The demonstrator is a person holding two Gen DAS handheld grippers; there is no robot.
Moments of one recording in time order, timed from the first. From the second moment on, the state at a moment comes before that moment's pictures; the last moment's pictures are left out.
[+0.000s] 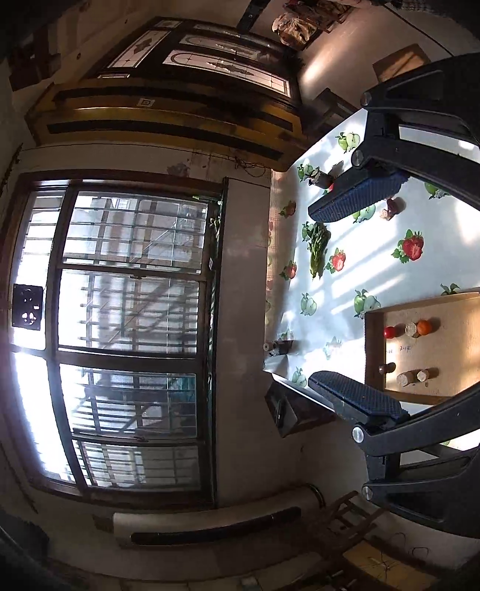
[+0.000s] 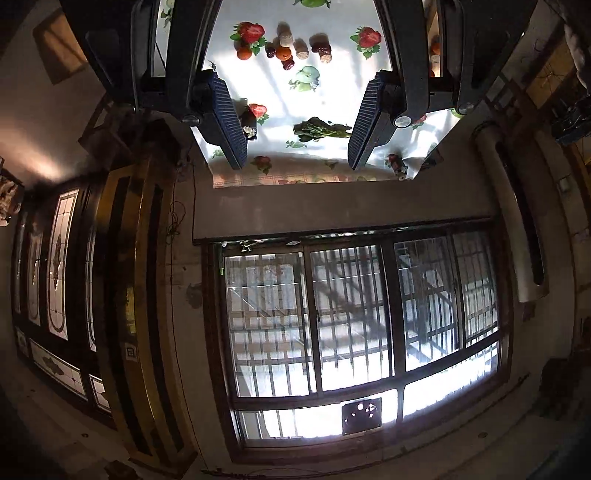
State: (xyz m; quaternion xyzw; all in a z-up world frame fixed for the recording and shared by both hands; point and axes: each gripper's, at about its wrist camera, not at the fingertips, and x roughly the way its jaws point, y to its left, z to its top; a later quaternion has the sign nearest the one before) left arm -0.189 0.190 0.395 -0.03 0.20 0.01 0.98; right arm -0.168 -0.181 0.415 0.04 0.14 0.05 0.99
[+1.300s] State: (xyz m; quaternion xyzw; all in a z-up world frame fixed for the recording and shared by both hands) left arm 0.054 -0.032 0.019 -0.02 0.52 -0.15 0.84; right arm -0.002 -0.155 0.013 0.09 0.43 0.14 0.89
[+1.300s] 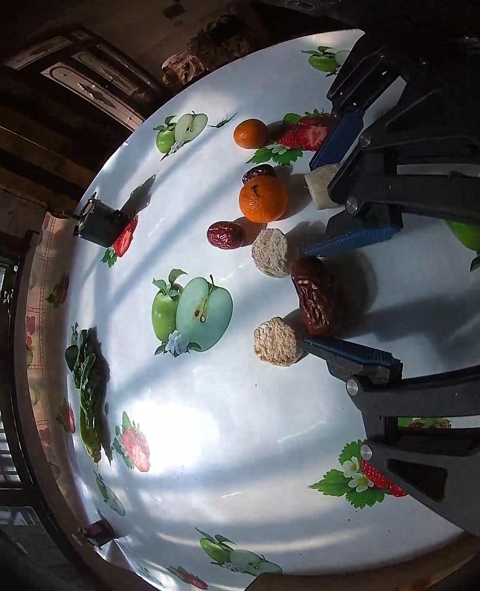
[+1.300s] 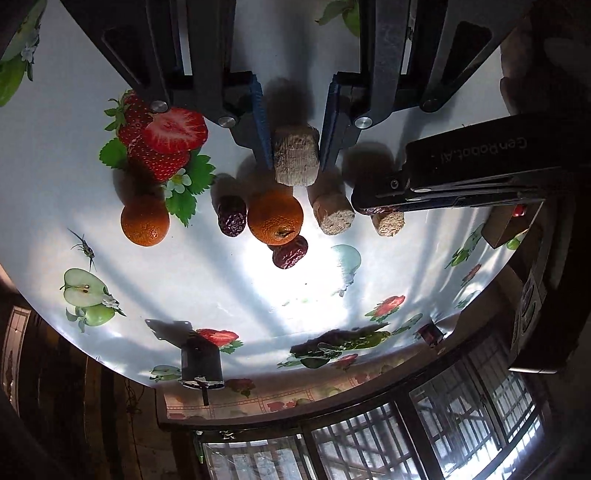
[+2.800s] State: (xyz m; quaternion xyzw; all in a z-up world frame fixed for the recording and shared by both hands) left arm -0.067 0.045 0.041 -0.05 0.40 -0.10 0.91; right arm -0.014 -0.137 0.008 0.04 0.42 0.14 0.89
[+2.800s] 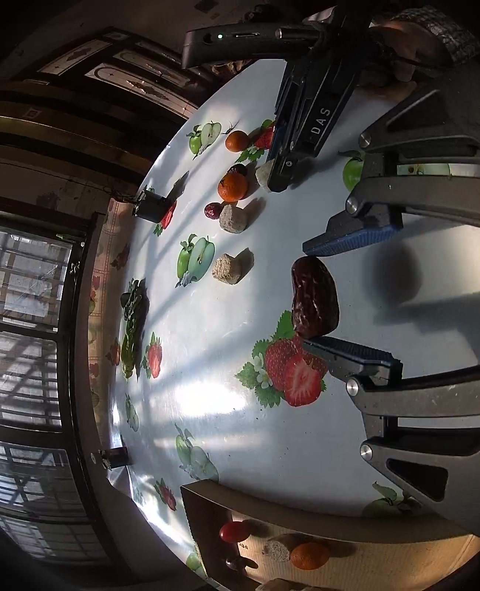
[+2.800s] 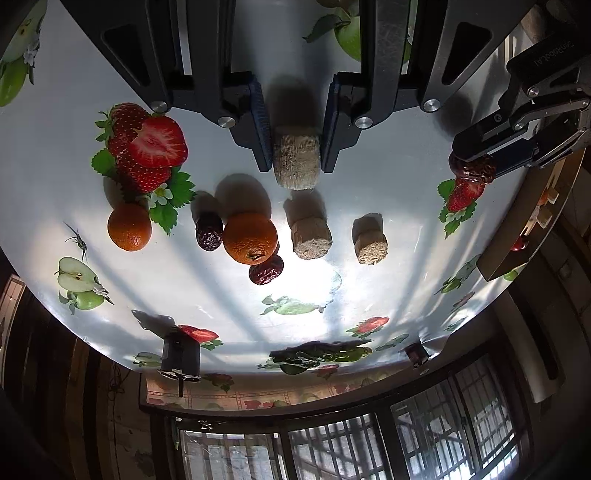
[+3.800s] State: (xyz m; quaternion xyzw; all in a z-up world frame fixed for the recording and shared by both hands) left arm -0.109 0.329 0.023 -0.20 0.46 0.16 0.85; right arm -0.083 0.184 0.044 -0.10 0.44 0.38 0.81
